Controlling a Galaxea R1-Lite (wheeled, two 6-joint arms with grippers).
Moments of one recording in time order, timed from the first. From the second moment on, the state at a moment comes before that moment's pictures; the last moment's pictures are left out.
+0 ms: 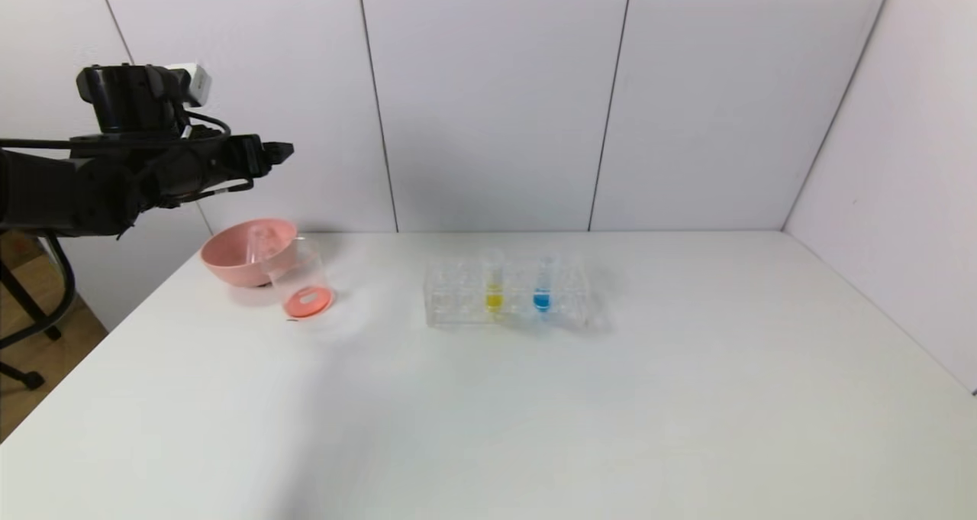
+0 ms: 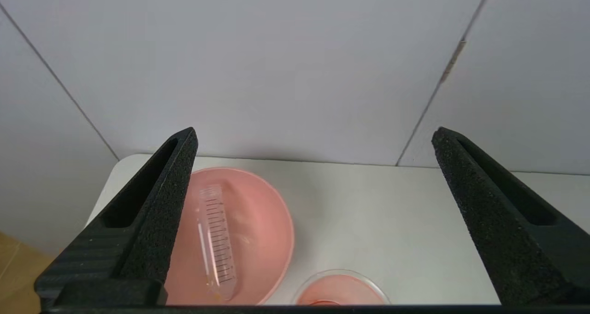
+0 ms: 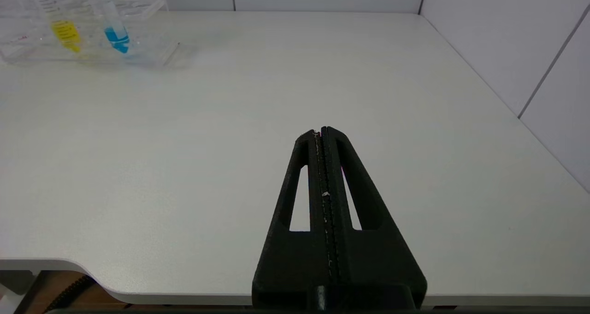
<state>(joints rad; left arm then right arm) 0.03 1.92 -1.39 -0.43 -0.03 -0.06 0.00 0.00 0.00 0.00 0.00 0.00</state>
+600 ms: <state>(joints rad) -0.17 1.65 -1.10 -0.47 -0.02 -0.07 0.00 0.00 0.00 0.00 0.00 0.00</state>
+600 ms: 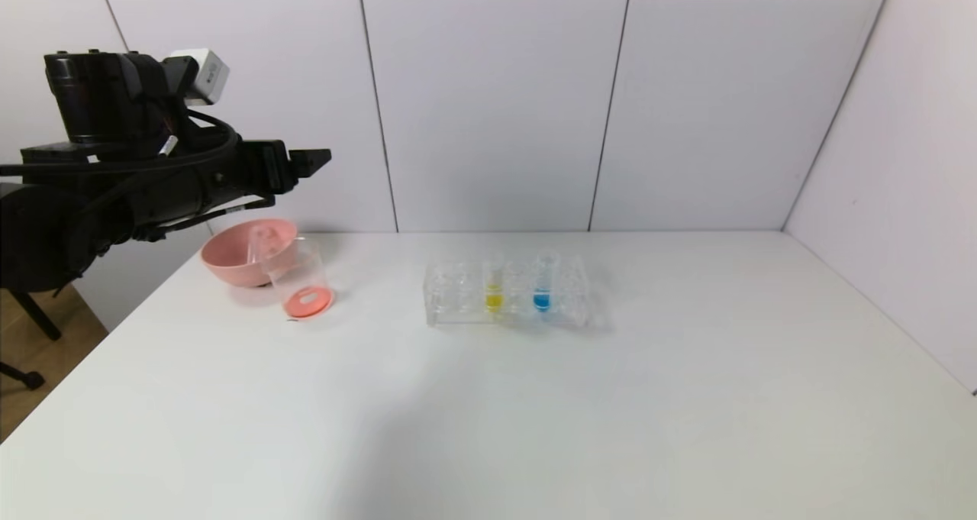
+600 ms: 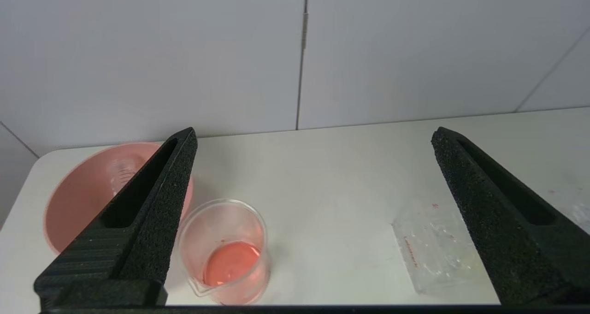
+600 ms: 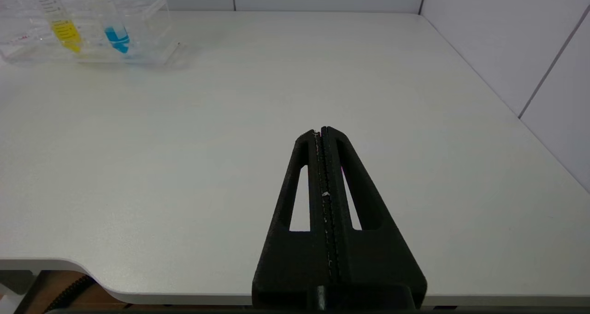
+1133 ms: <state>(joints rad) -0.44 1.54 -0.95 -0.51 0.10 -0.07 0.00 0.00 0.00 0.00 0.00 0.00</state>
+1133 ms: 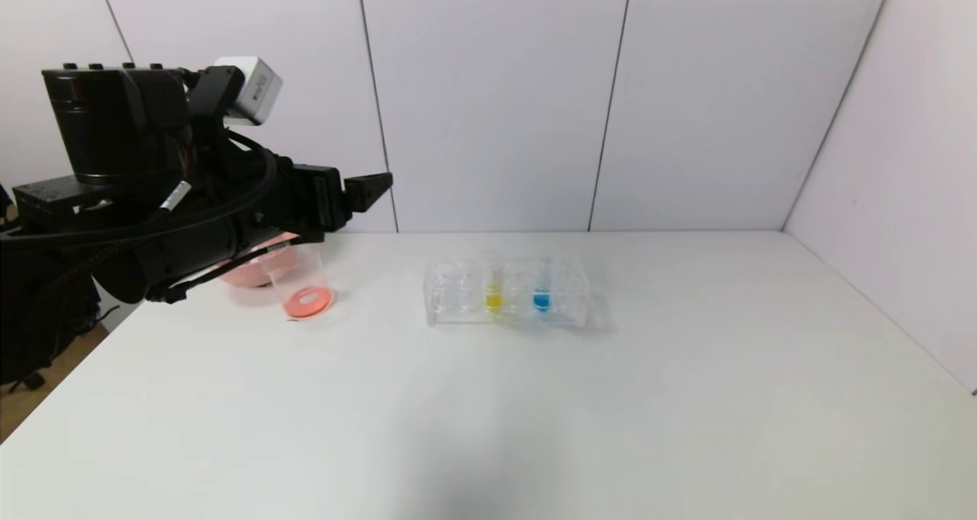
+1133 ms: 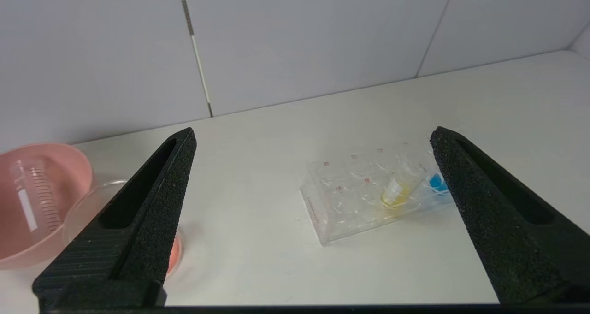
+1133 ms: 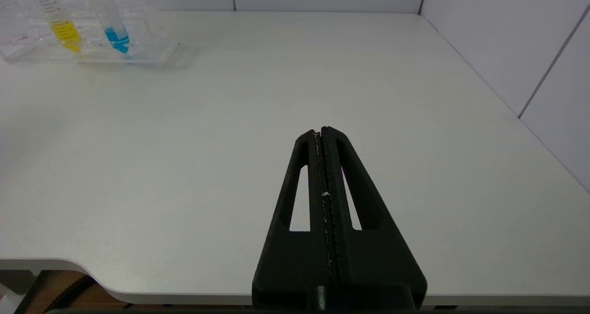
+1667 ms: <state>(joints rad) -0.67 1.67 -0.88 -0.75 0.28 -0.07 0.00 0.00 0.00 0.00 0.00 0.00</state>
